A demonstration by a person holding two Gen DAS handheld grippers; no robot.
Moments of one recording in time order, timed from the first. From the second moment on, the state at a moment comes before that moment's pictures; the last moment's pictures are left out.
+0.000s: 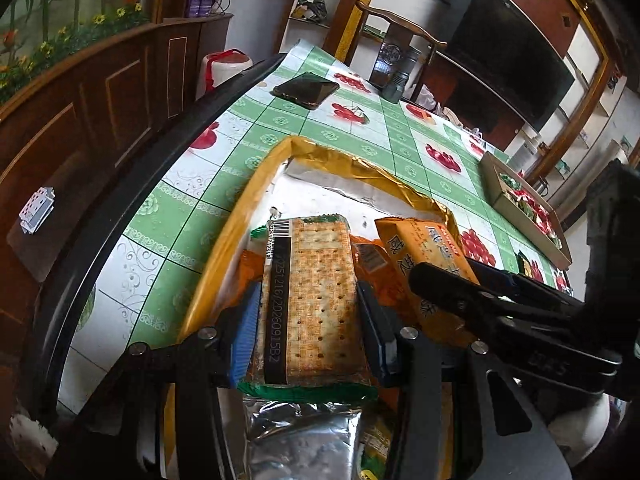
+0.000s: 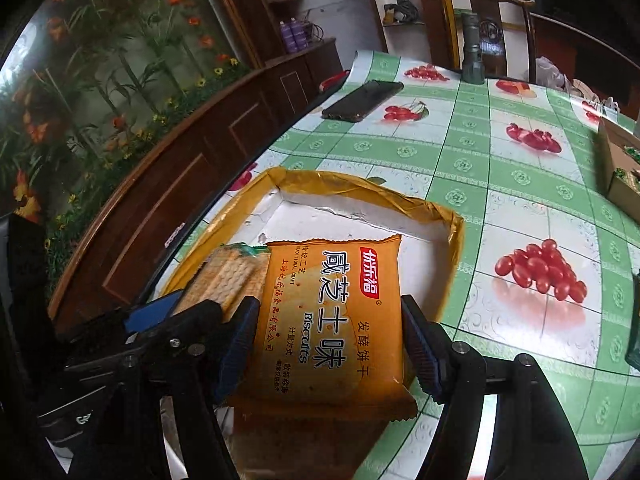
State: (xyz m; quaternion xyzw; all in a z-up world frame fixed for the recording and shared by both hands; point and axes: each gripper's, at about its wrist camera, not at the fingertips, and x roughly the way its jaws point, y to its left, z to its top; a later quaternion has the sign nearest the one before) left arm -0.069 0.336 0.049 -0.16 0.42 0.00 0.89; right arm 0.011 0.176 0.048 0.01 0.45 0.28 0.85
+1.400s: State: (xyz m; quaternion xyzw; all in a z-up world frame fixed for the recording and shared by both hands) left arm -0.142 0.183 0.134 0.04 0.33 0.05 0.94; right arm -0.085 -0.039 0.119 0.14 0.31 0.20 0.92
